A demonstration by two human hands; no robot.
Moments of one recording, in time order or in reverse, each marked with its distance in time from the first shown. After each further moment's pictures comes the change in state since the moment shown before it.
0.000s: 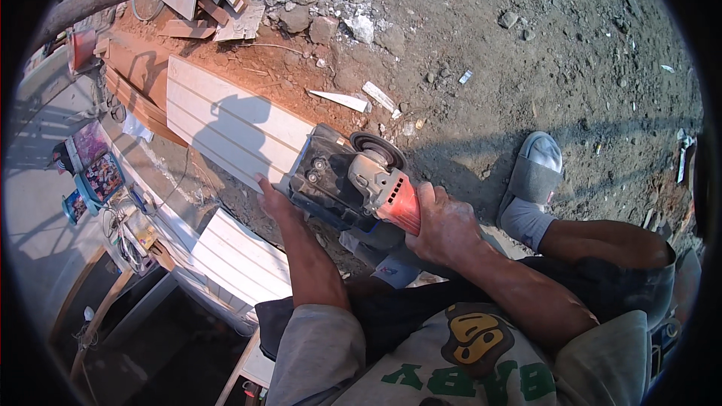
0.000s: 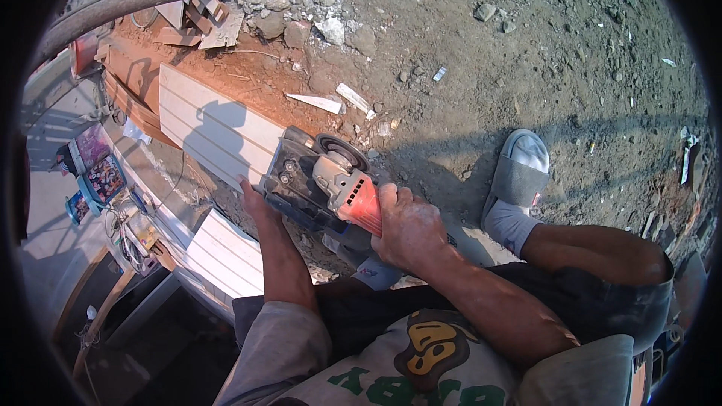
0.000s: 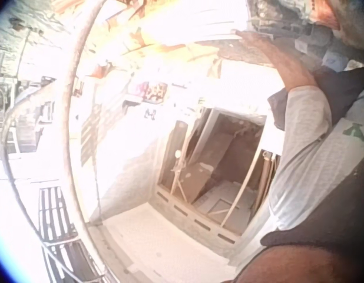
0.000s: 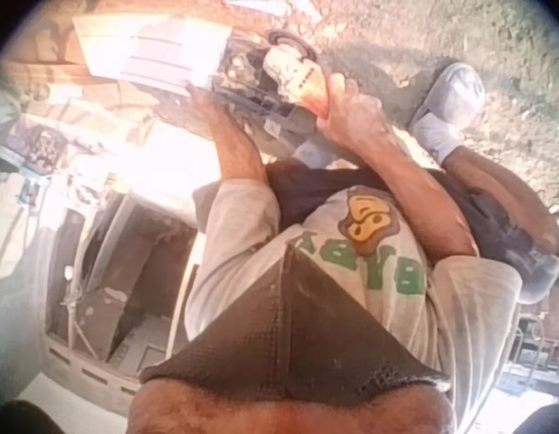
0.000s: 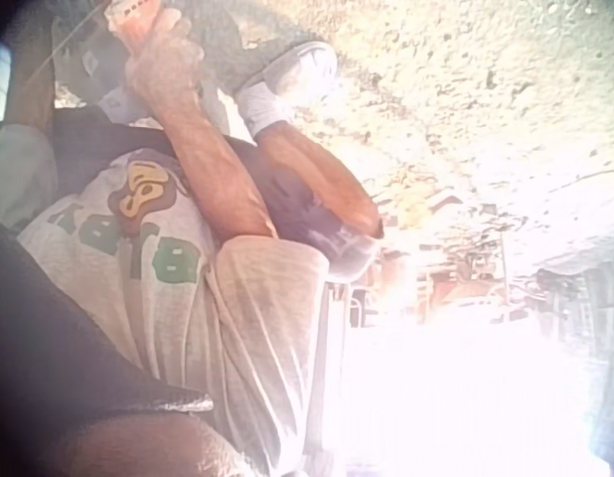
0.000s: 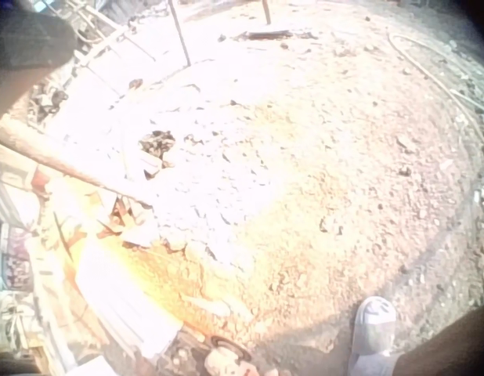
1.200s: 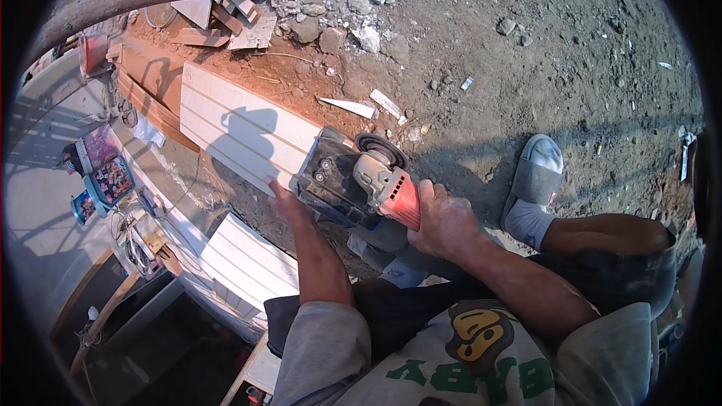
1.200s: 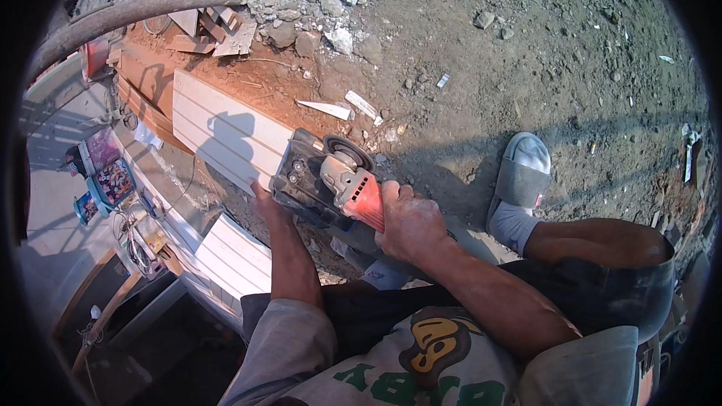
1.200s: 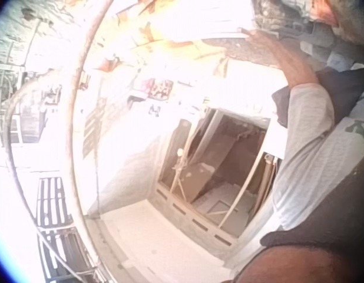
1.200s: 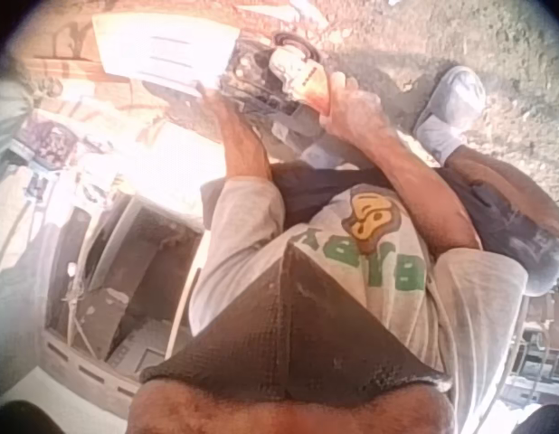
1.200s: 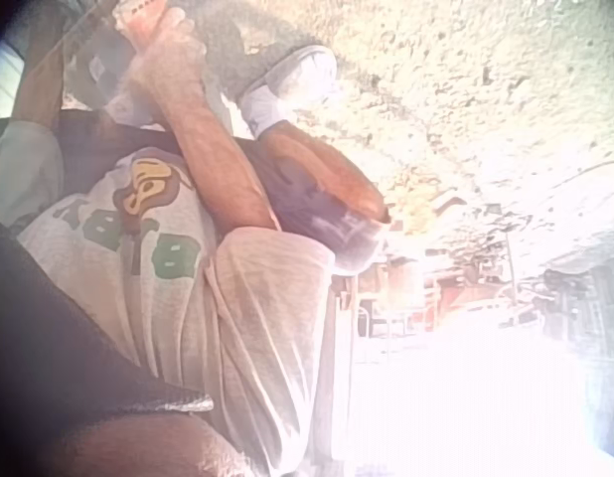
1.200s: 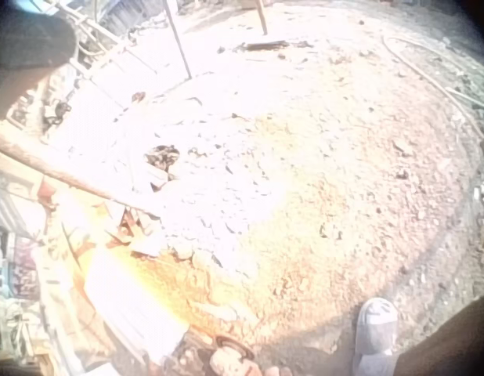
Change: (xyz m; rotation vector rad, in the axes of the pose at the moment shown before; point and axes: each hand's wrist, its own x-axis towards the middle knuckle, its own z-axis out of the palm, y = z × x) left_hand 0.012 -0.013 -0.005 0.106 0.023 0.031; right_hand 0.005 -0.003 0.002 -0.055 -0.004 -0.011
